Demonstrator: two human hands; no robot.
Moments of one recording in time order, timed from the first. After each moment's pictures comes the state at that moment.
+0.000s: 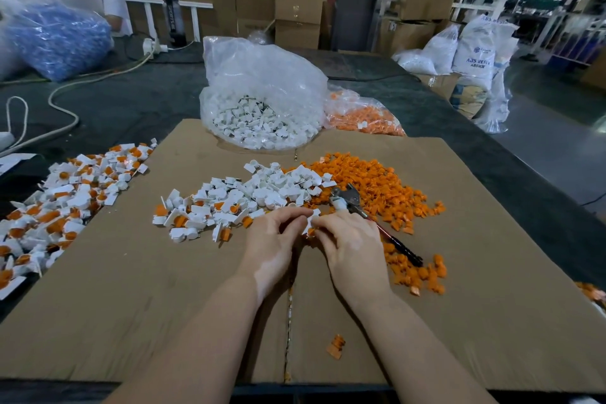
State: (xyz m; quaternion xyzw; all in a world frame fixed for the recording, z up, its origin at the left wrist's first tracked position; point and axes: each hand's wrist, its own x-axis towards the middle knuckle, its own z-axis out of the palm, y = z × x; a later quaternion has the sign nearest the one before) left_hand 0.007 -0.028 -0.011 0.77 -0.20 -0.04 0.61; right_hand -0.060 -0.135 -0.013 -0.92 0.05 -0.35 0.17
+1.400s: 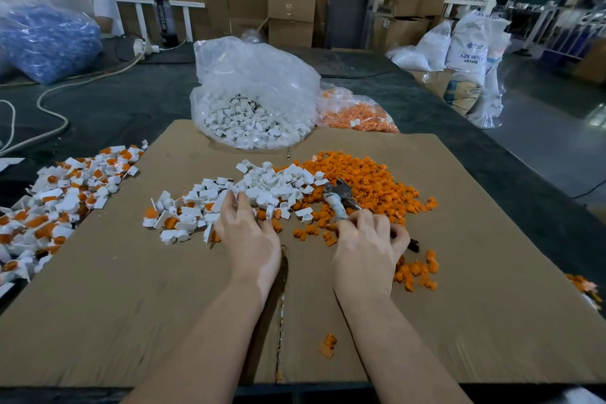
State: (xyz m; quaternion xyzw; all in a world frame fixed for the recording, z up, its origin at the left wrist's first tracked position) left_hand 0.007 -0.032 -0.017 0.87 -0.04 0.07 0.49; right_hand -0.066 -0.135 -0.020 -0.90 0.27 -0.33 0.00
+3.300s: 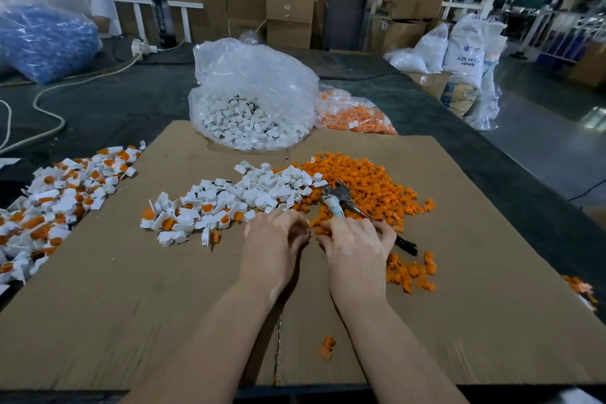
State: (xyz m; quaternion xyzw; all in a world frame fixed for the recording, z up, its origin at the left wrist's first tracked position) left_hand 0.004 -0.038 -0.021 0.89 -0.28 0.10 0.35; right_hand -0.065 -0.135 -0.023 -0.91 0.19 -0.38 0.04
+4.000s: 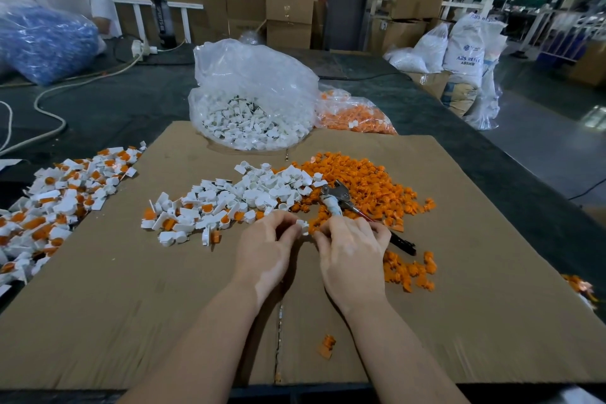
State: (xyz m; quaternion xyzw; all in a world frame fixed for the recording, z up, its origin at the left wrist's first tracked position) left_hand 0.006 -0.031 -0.019 0.84 -0.21 0.00 0.49; right_hand -0.065 -0.136 -0.025 -0.91 0.16 -0.36 0.09
